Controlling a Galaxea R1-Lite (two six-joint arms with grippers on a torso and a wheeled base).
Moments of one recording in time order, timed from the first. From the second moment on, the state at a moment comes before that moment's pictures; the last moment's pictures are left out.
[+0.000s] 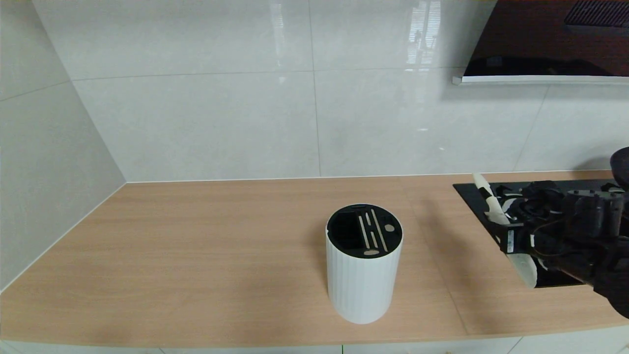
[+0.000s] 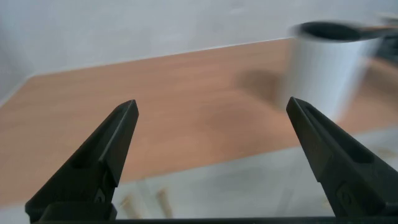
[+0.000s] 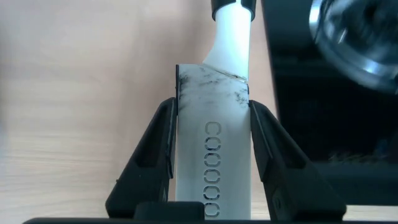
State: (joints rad) left arm 0.00 0.07 -0.23 0.08 -0.34 0.04; right arm 0.08 1.82 -0.53 -0.95 -0.04 -0.03
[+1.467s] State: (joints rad) left arm -0.65 1.61 -0.87 -0.80 -0.37 -0.72; right arm 0.76 1.38 -0.78 -0.43 -0.23 0.05
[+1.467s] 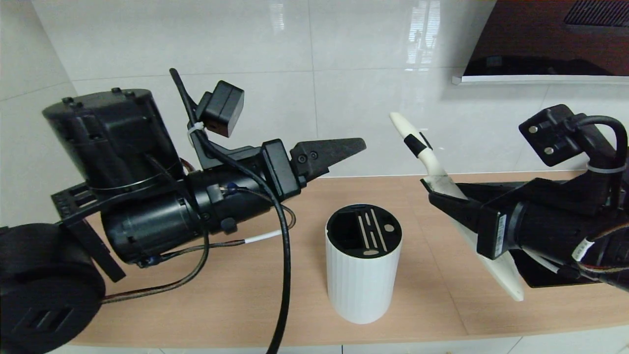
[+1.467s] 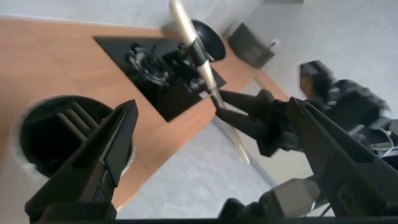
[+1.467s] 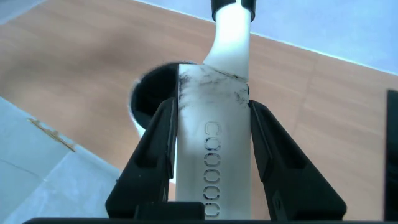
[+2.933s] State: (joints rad) left arm -0.70 1.79 -0.93 -0.88 -0.23 -0.72; right arm 0.95 1.55 -0.82 -0.52 -0.30 0.15
